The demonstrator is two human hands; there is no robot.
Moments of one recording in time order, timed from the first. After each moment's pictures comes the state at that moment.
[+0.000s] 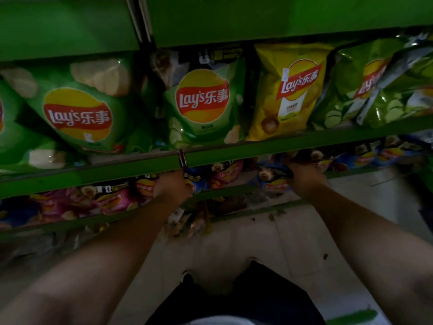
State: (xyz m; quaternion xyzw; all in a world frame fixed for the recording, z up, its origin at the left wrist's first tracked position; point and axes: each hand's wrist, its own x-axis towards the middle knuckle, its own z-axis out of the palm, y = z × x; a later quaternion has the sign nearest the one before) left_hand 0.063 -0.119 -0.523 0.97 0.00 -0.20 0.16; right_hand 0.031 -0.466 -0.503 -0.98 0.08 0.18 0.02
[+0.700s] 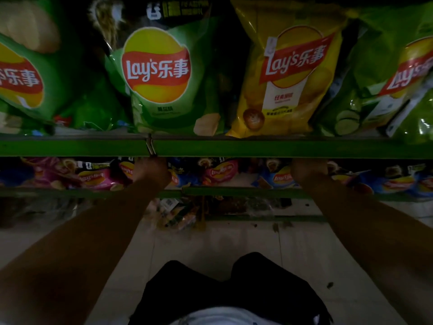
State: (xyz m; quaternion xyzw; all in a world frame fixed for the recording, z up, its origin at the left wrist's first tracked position) left_hand 0.081 -0.154 -0.557 0.98 0.09 -0.16 -0.05; right_hand 0.120 -0.530 -0.594 -0.99 0.06 0.04 0.15
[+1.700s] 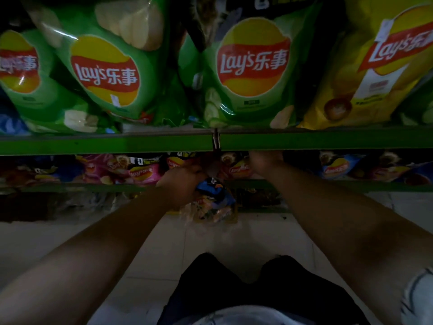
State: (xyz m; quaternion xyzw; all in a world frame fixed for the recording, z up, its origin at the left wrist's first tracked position) left_hand 0.040 -0.057 -0.539 0.95 -0.23 -0.23 -0.01; right_hand 0.116 -0.297 -0.583 -0.94 -0.06 0.04 0.34
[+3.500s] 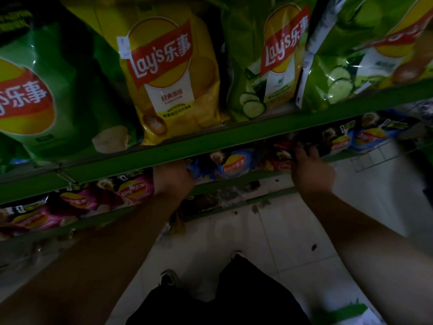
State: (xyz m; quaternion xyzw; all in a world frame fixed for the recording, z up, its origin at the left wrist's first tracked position) left_hand 0.091 -0.337 -0.571 0.99 -0.06 -0.10 -0.02; right_hand 0.028 -0.647 -0.577 -0.98 0.18 0.02 0.03
